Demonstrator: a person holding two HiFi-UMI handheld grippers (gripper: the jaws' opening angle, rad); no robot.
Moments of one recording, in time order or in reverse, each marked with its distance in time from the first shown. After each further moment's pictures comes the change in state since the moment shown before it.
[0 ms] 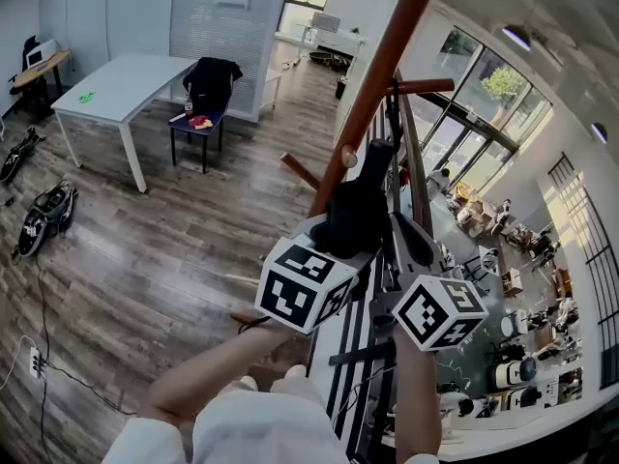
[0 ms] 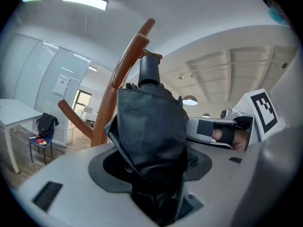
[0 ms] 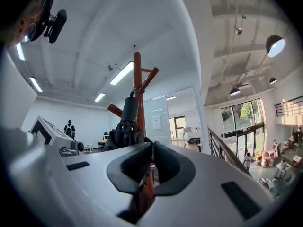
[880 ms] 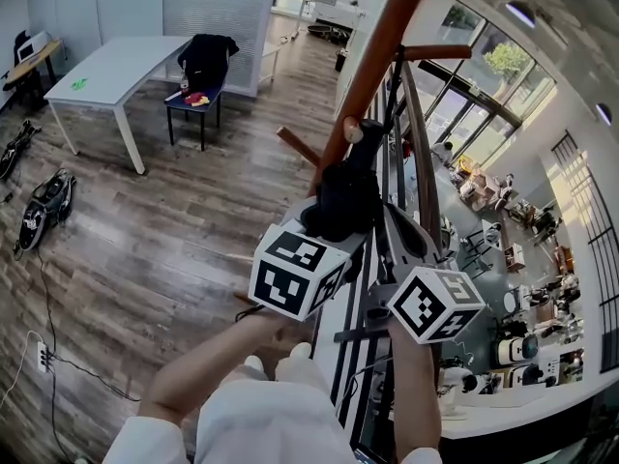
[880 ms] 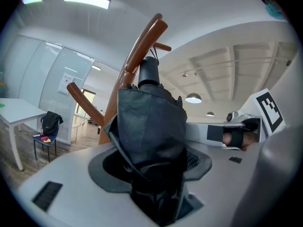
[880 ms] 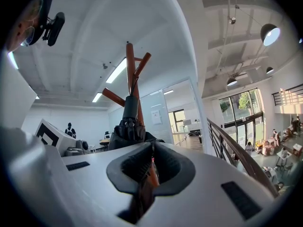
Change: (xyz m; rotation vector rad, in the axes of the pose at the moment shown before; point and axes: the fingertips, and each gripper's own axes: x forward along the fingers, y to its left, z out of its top) left arm 0.008 0.032 -0.023 -0.010 0.016 0.045; right arm 0.015 -0.003 -0.039 0.081 0.062 0.002
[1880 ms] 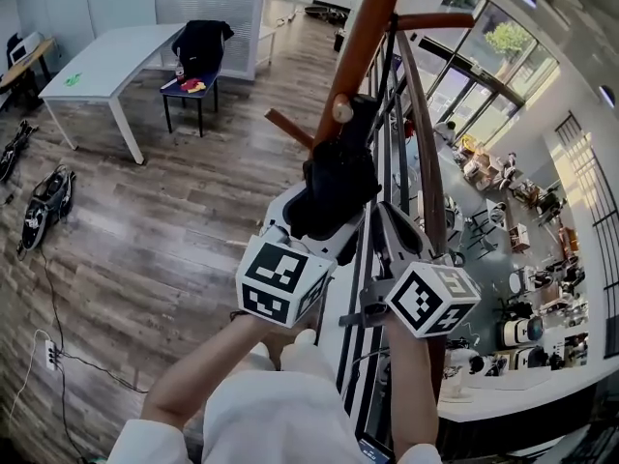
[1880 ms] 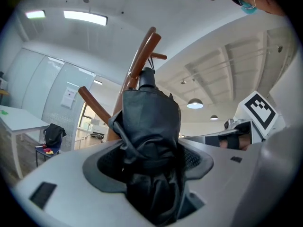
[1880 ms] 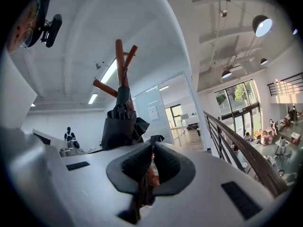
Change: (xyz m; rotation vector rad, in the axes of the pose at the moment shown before) left arm -0.005 0.006 -0.012 0.080 -0.146 0.048; right arm -0.005 -0.027 -0.039 0.083 0.038 -0.020
